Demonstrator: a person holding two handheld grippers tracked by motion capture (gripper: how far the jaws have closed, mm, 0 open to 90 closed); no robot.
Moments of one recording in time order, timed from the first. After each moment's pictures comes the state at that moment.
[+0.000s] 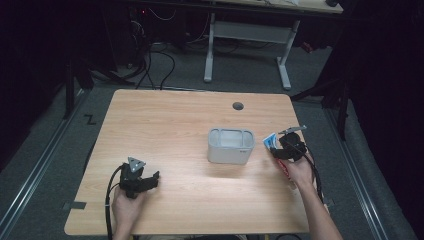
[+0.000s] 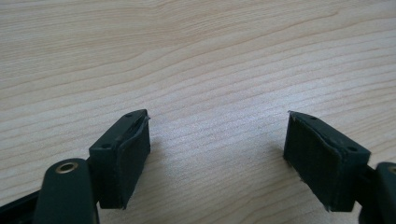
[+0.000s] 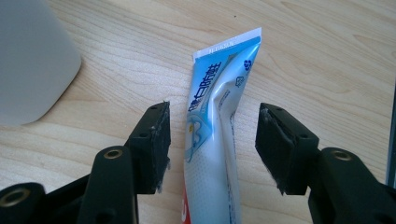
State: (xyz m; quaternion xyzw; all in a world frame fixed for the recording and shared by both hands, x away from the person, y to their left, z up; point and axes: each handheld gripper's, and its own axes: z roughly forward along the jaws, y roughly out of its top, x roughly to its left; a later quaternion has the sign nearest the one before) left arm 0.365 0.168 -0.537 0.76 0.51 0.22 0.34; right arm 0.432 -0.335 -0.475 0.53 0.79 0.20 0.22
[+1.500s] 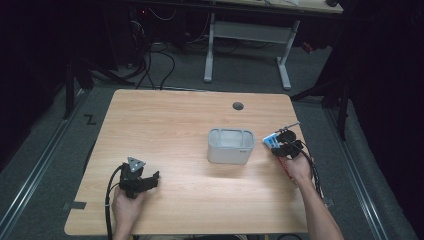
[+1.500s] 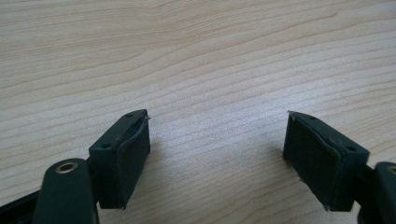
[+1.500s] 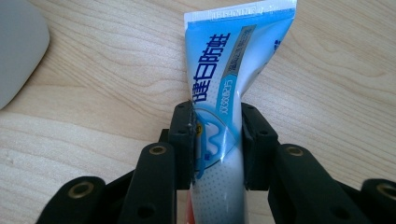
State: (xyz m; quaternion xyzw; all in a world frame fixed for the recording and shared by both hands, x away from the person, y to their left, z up) left arm 0.365 0.168 -0.537 0.76 0.51 0.22 0.34; right arm 0.453 -0.337 -0.488 0.55 0.81 0.16 0.17
